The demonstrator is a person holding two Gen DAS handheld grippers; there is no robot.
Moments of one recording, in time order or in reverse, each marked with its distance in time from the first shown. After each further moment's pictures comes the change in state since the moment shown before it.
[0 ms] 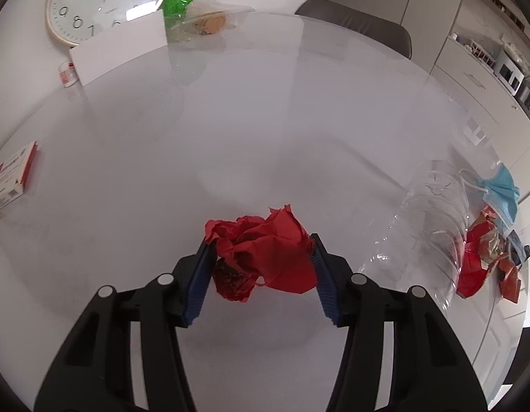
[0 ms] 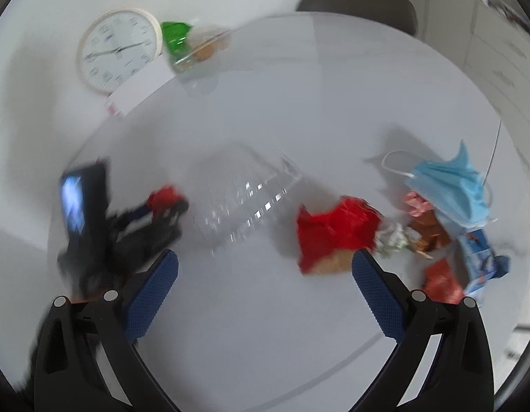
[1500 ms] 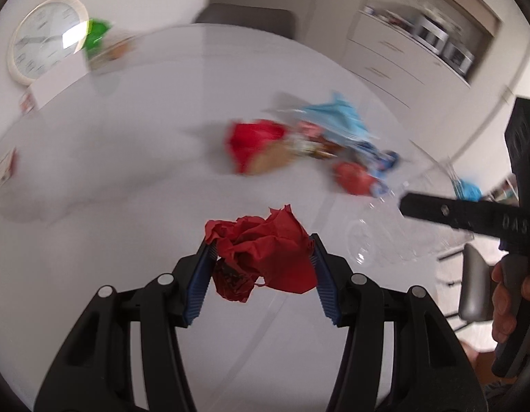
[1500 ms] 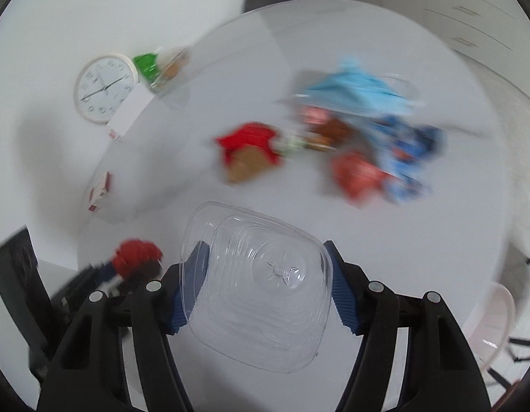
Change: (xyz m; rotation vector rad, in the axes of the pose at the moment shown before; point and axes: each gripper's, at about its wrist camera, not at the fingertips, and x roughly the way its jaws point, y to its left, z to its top) left arm -0.159 -0.173 -0.108 0.213 0.015 -0.231; right arm -0.116 -0.171 -0.126 0.180 -0.032 0.062
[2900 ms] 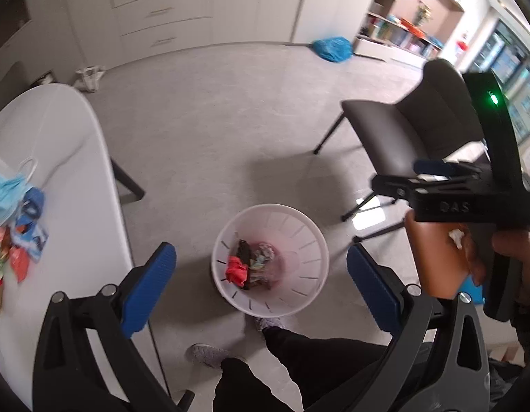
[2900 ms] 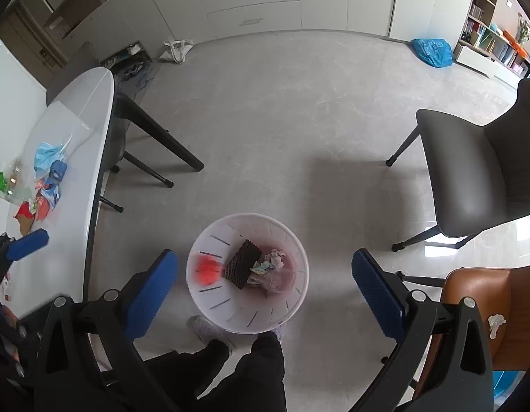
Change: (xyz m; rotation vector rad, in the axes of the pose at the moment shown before) left arm 0.057 -0.421 -0.066 0.659 0.236 -0.328; right arm -0.178 -0.350 -0.164 0.460 -0.123 -0.425
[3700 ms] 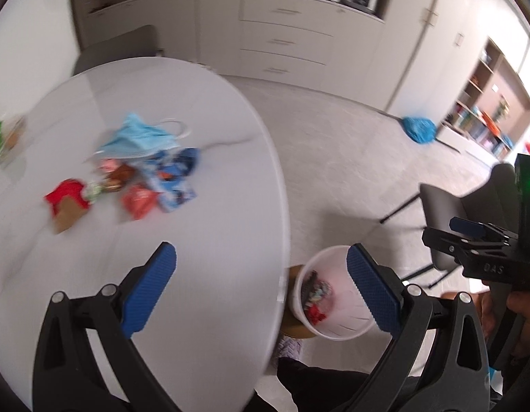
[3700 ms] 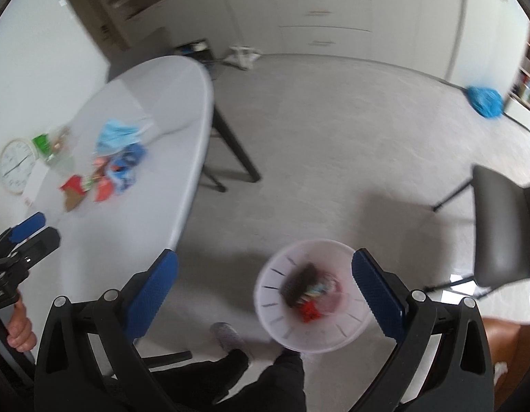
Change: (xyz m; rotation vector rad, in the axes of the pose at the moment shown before) left arm -0.105 0.140 -0.061 -0.373 -0.197 0.241; right arm -0.020 0.145 0.009 -0.242 -0.074 0.169
